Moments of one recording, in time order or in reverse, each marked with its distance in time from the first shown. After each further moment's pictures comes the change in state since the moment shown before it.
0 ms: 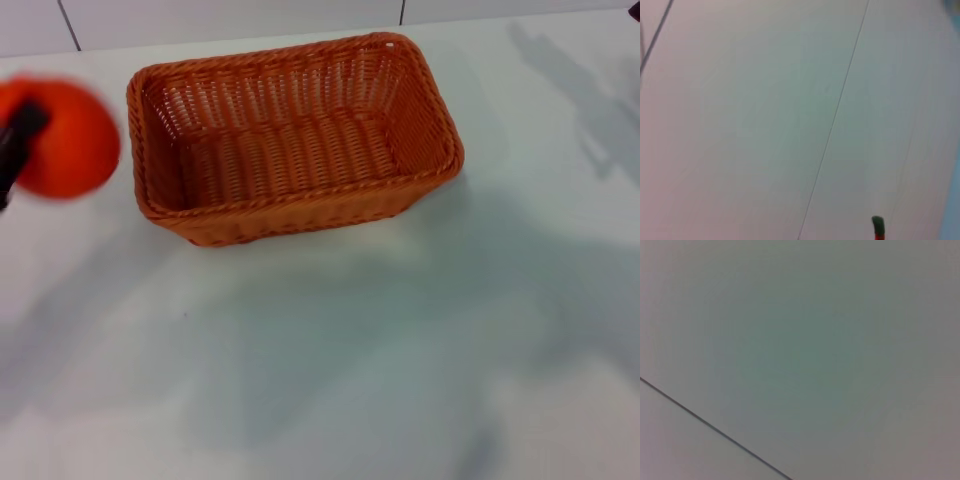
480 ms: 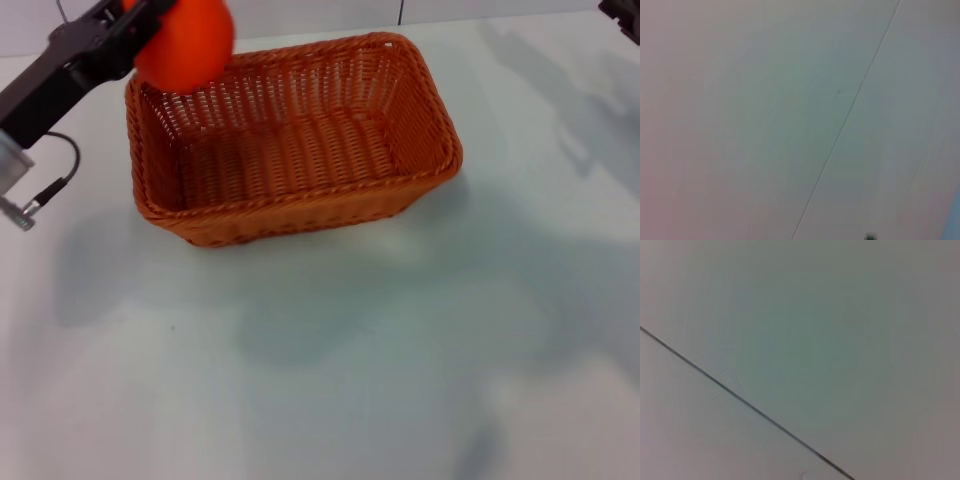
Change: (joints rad) left arm -0.267 -0.066 0.000 -0.028 -0.013 -0.286 -0.145; right arm 0.011 0.007 -0.028 0.016 0.001 0.045 -0.022
